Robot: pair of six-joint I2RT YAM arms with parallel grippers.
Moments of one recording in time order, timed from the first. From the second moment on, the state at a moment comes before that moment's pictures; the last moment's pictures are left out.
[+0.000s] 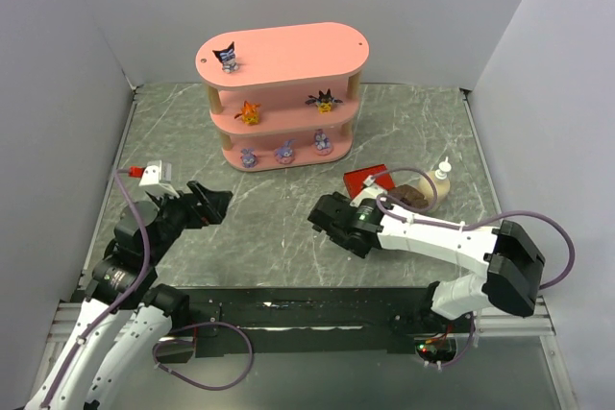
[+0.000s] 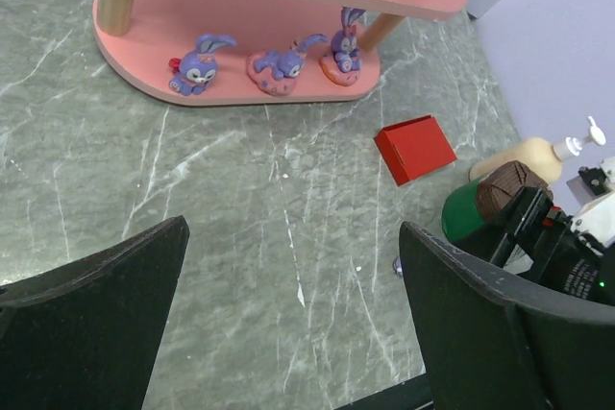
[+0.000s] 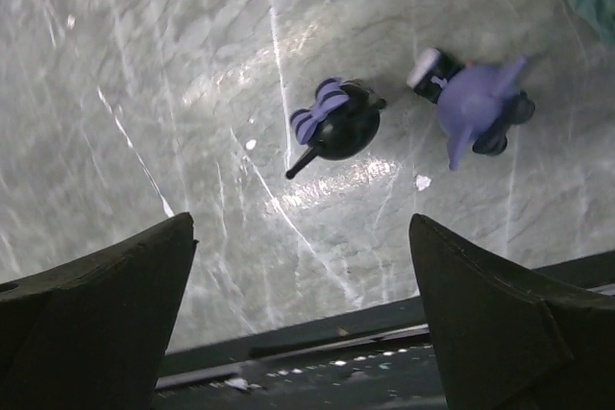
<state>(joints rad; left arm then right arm) -0.39 0.42 0.66 -0.45 -0.02 -0.55 1.05 1.37 0.98 -0.88 0.52 1.52</state>
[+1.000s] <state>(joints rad) -0.39 0.44 0.66 -0.45 -0.07 -0.57 0.88 1.52 0.92 -0.72 0.41 1.68</state>
